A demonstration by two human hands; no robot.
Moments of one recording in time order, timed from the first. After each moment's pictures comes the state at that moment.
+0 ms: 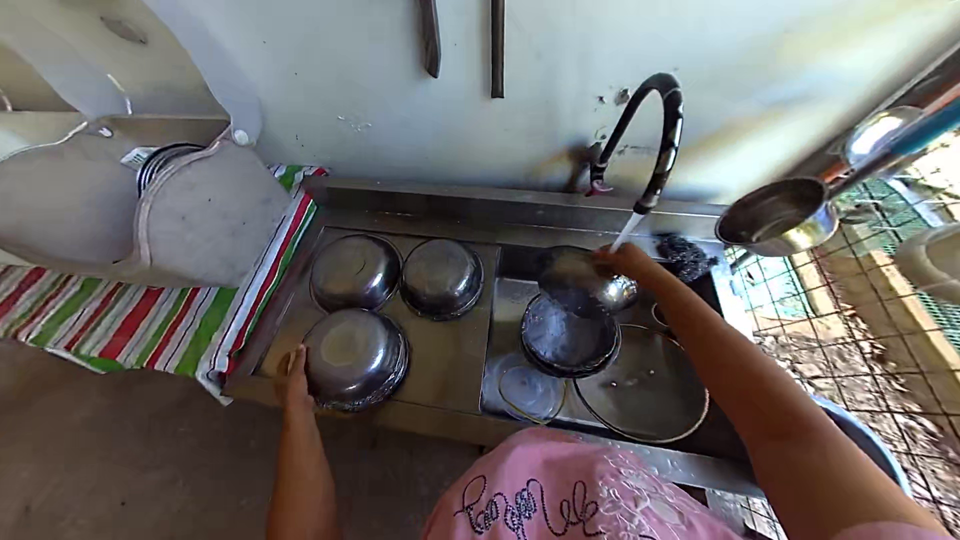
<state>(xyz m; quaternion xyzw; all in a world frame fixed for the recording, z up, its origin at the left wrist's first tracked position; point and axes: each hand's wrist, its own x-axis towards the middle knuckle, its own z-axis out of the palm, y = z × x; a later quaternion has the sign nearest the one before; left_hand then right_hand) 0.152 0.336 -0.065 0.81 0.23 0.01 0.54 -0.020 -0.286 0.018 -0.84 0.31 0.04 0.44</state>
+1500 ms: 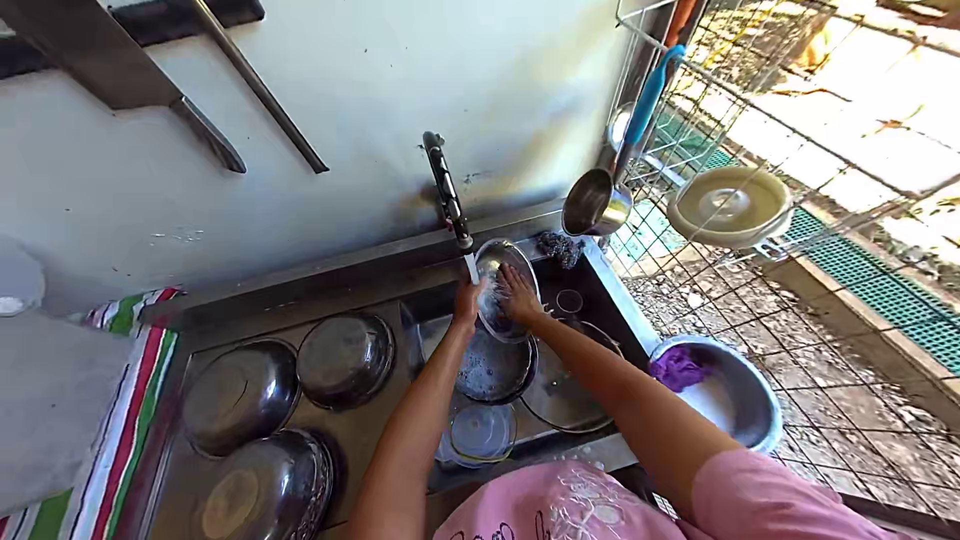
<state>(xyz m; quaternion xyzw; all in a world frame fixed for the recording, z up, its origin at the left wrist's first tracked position) 0.034 -0.193 -0.015 0.65 -0.21 -0.38 0.63 -0.058 -0.313 -0.115 -0.93 0.28 -0.04 0.25</state>
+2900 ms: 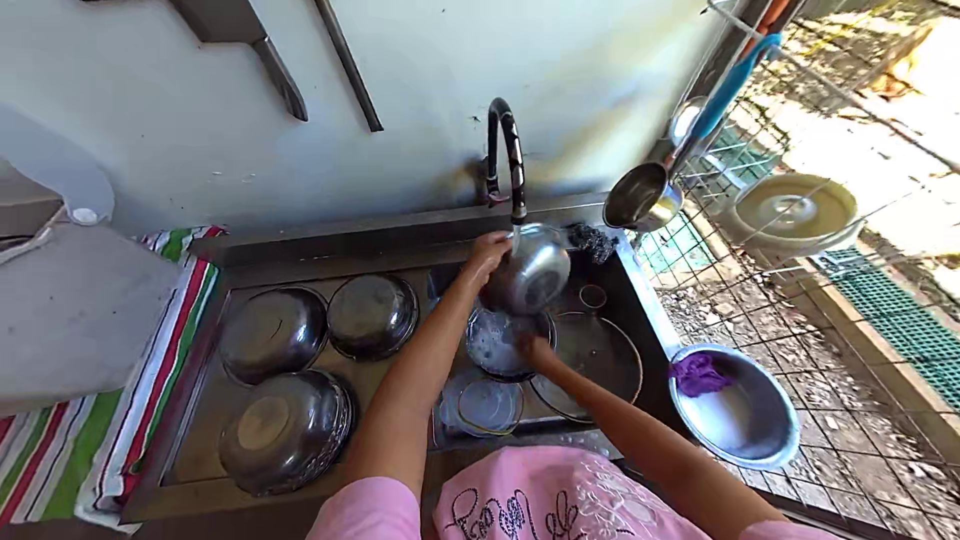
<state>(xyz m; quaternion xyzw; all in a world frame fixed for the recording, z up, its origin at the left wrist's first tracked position) 0.075 -0.184 0.045 0.72 -0.33 -0.35 0.50 -0.126 -0.197 -0.132 -0.81 0.33 0.08 0.48</state>
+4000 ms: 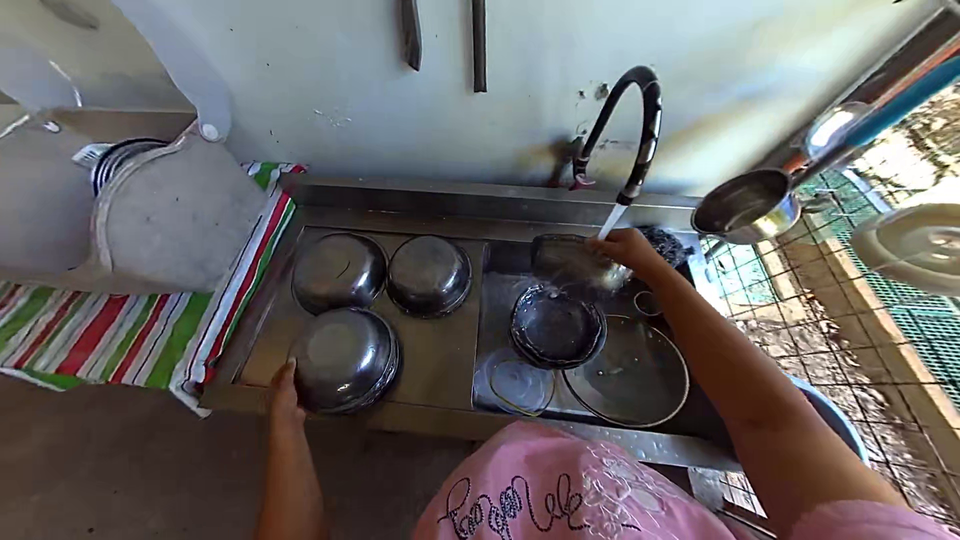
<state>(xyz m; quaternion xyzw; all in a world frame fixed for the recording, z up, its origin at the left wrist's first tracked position) 0.135 0.334 -0.069 0.78 0.23 -0.06 0.57 -0.041 -0.287 0.041 -0.86 0.29 -0.04 0.42</state>
